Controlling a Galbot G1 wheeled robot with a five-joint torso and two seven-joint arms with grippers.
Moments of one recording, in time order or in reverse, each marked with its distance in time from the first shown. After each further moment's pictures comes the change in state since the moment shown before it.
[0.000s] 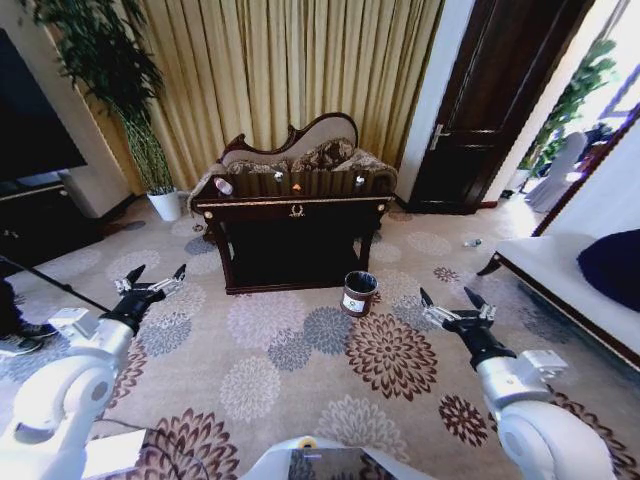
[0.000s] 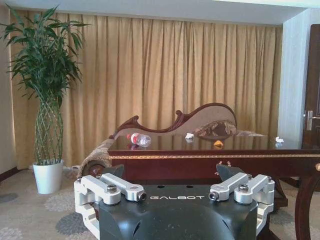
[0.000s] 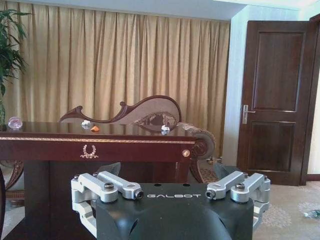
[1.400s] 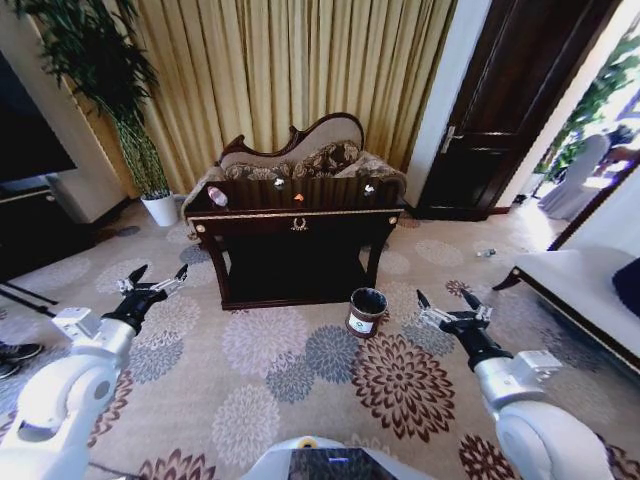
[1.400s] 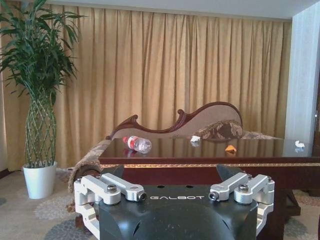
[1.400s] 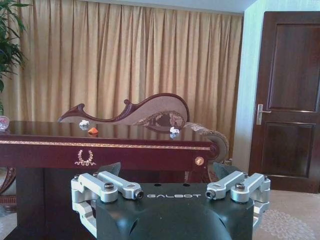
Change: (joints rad) left arm -0.004 -0.006 0.010 0.006 0.007 0.001 0.006; right arm 0.001 0.003 -0.008 -0.009 -0.014 0.001 -0.026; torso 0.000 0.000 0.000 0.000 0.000
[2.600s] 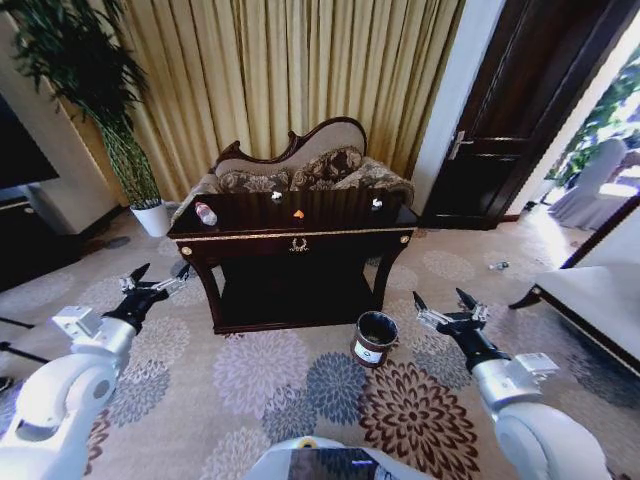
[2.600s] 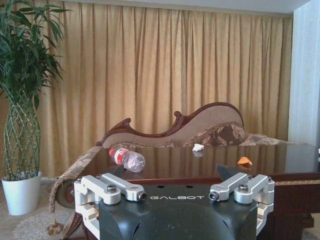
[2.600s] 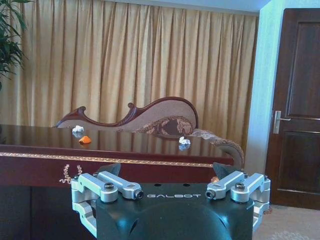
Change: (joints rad) left arm -0.011 0.011 -0.002 -0.006 0.002 0.018 0.017; right arm -0.005 0.006 -0.005 -0.009 -0.029 0.030 -0.045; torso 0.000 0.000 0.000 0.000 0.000
